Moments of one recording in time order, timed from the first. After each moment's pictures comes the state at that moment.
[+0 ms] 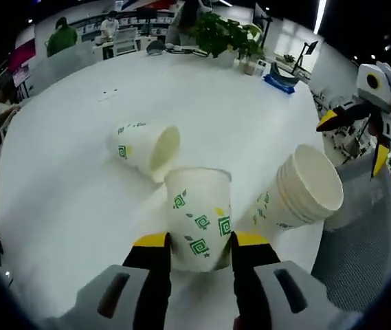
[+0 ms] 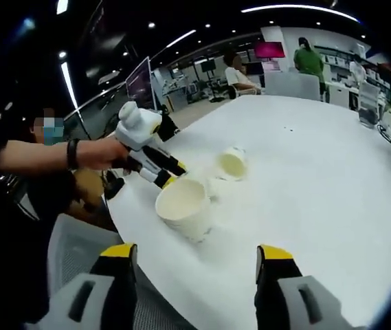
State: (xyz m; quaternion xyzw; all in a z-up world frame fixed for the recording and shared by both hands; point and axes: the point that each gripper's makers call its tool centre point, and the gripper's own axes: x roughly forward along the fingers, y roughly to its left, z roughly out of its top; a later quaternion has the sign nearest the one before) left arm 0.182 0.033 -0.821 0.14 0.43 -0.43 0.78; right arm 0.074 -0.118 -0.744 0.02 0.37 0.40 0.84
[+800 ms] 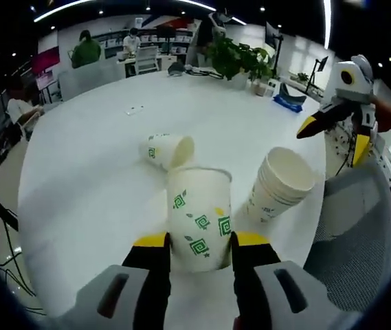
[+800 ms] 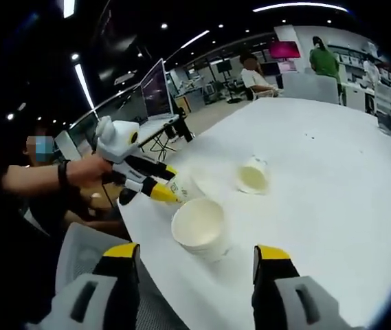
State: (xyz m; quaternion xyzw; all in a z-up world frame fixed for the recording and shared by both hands) left arm 0.157 0.064 -0.779 0.10 0.37 -0.39 0.84; right arm 0.089 -0.087 -0.729 0.03 0.36 0.45 0.82
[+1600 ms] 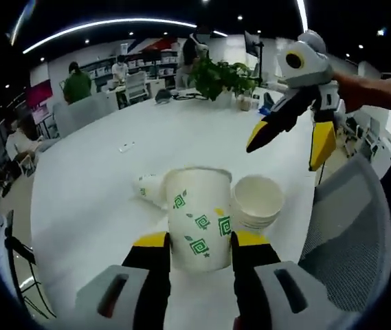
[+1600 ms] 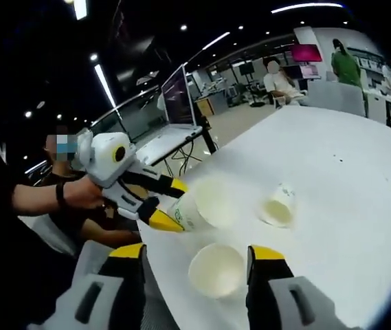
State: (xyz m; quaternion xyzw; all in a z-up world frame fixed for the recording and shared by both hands) left arm 0.145 0.032 -0.728 0.15 0.29 -0.42 0.85; right arm 0.116 -0.041 -0.695 0.03 0.35 0.52 0.78
